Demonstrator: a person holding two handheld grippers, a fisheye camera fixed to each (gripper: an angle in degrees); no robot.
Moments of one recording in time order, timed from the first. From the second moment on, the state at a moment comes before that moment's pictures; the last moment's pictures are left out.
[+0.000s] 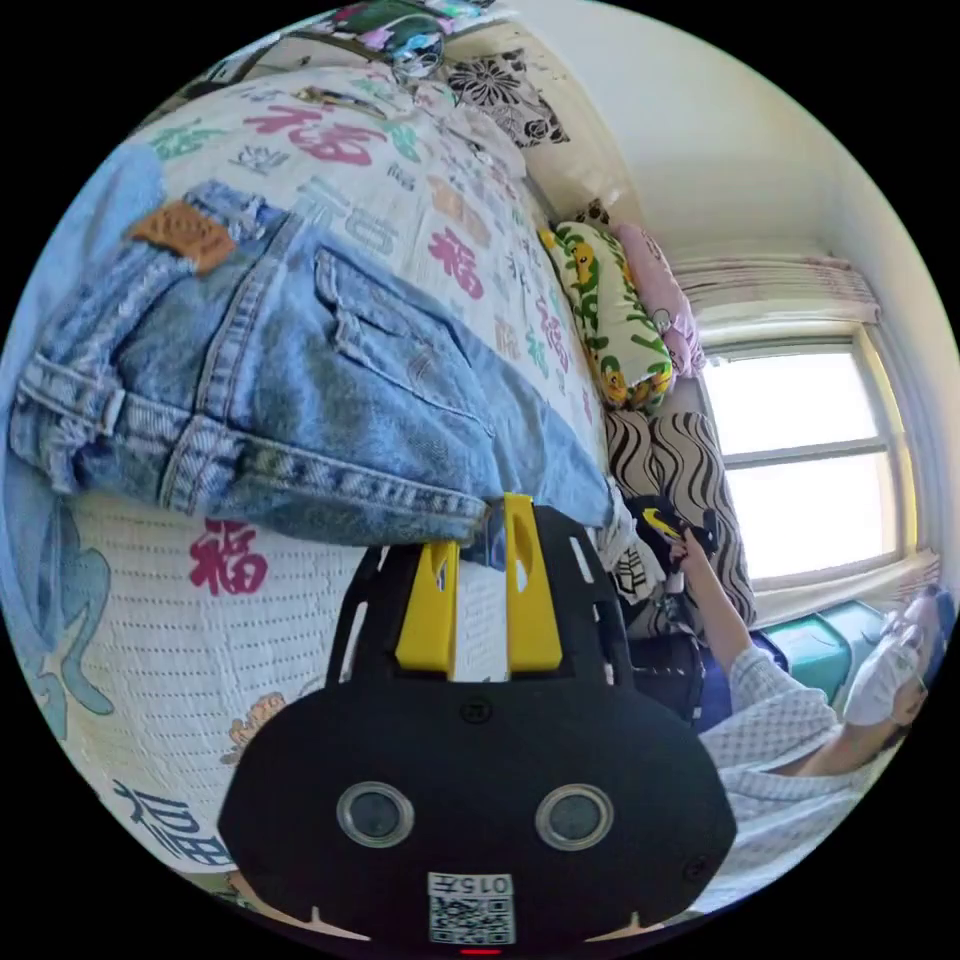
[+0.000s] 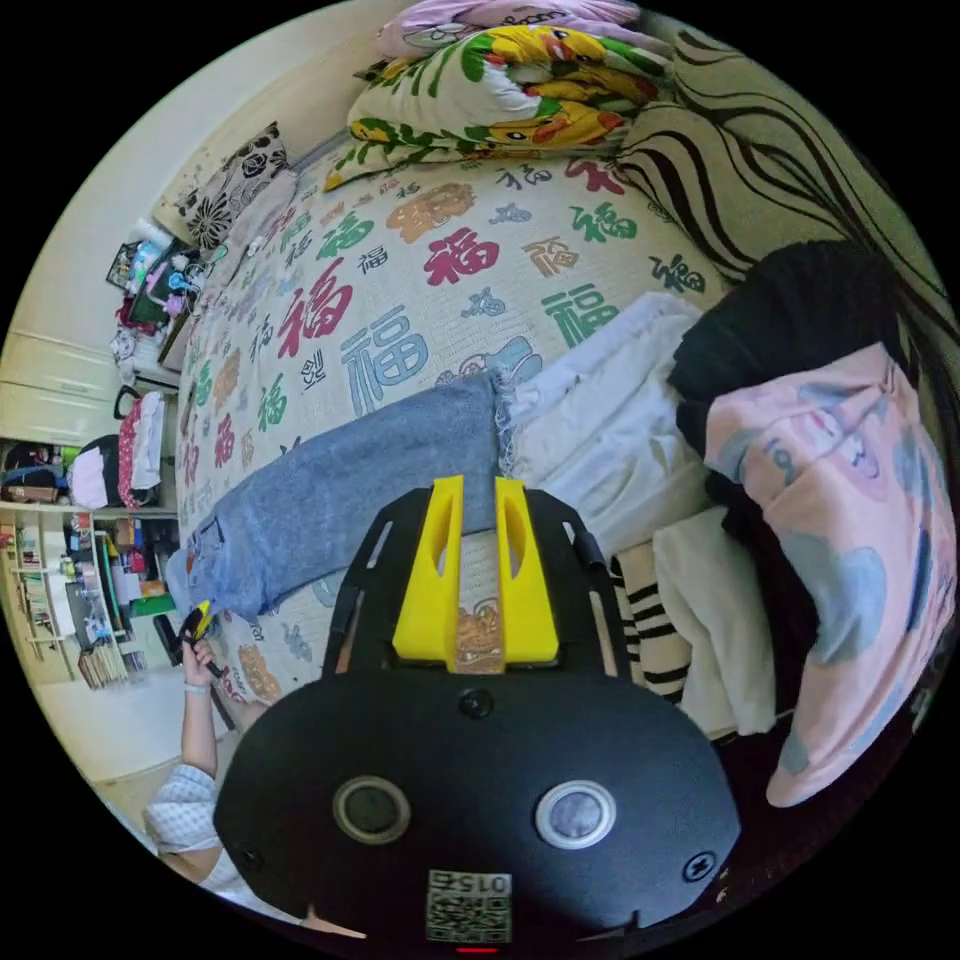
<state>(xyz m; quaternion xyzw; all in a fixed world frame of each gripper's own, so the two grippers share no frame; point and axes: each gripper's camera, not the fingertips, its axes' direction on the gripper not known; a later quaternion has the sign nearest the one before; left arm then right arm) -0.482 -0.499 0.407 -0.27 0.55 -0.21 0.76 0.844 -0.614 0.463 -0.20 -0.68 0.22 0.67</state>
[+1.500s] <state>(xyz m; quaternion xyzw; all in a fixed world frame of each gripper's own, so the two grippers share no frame) -0.717 -0.292 0.161 -0.15 0.34 -0.25 0.89 0.981 -0.218 0.446 -0.23 -0.72 0.26 0.60</state>
